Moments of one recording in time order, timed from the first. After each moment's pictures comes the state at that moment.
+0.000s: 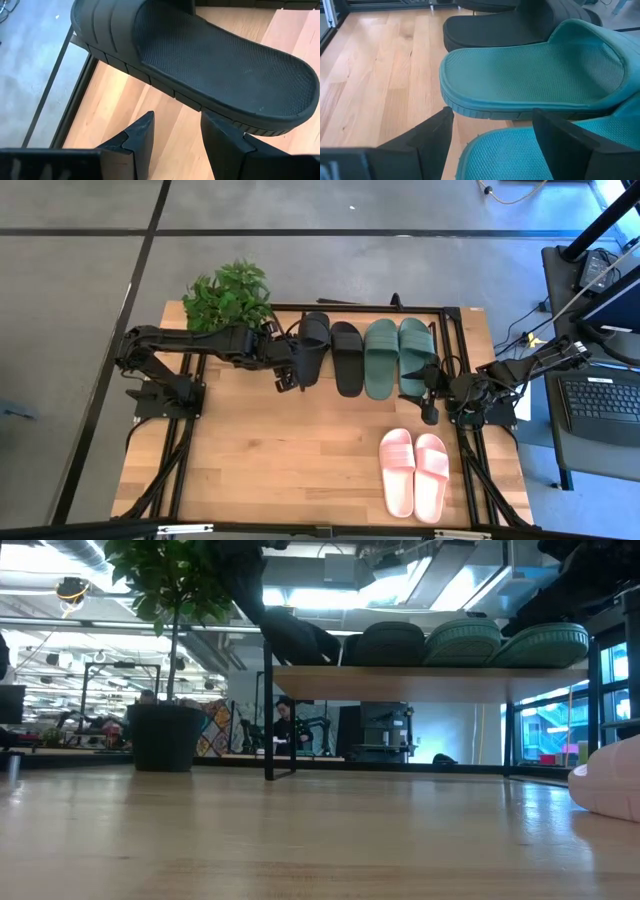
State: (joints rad) left arm 0.02 1.54 1.49 -1.11 -0.46 -0.26; right arm 0.38 0.57 0.51 -0.48 0.52 0.28
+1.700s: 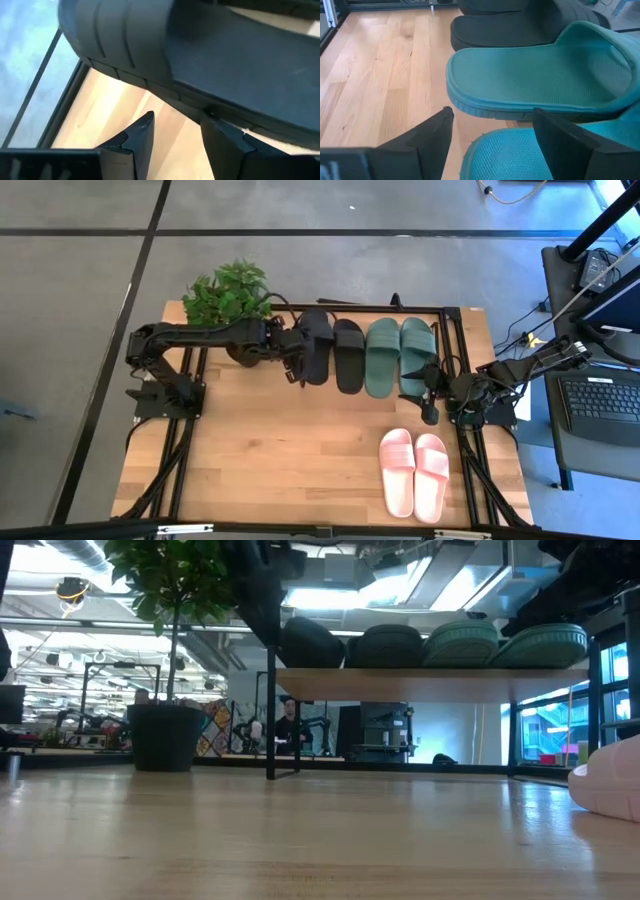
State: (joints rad) left arm 0.13 1.62 1.49 -1.02 -0.40 -0.25; right arm 0.38 0.57 0.51 -0.48 0.52 0.28
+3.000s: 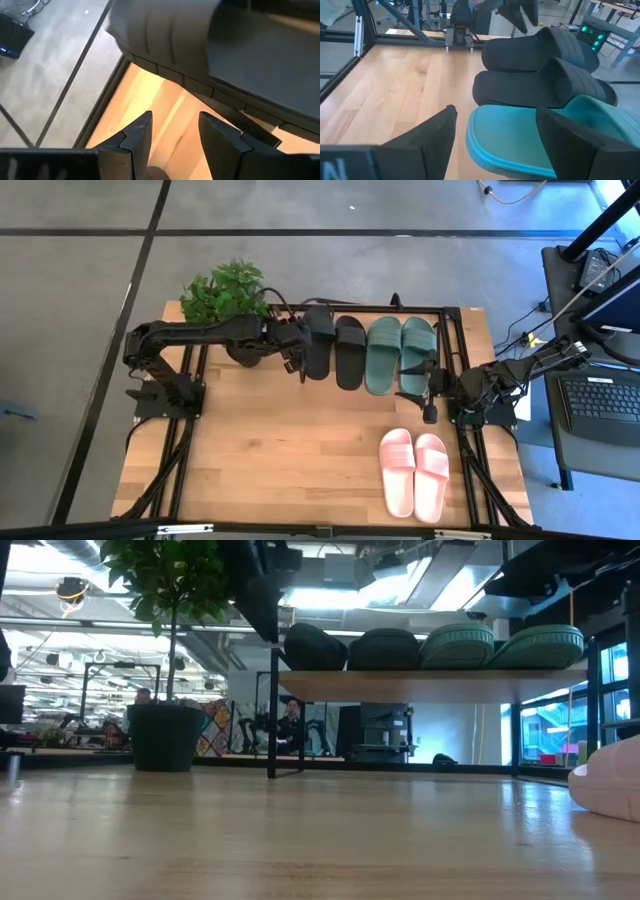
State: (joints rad) left arm 0.16 1.59 1.49 -1.02 -0.54 -0.20; right arm 0.38 0.57 0.51 -0.24 0.52 0.04
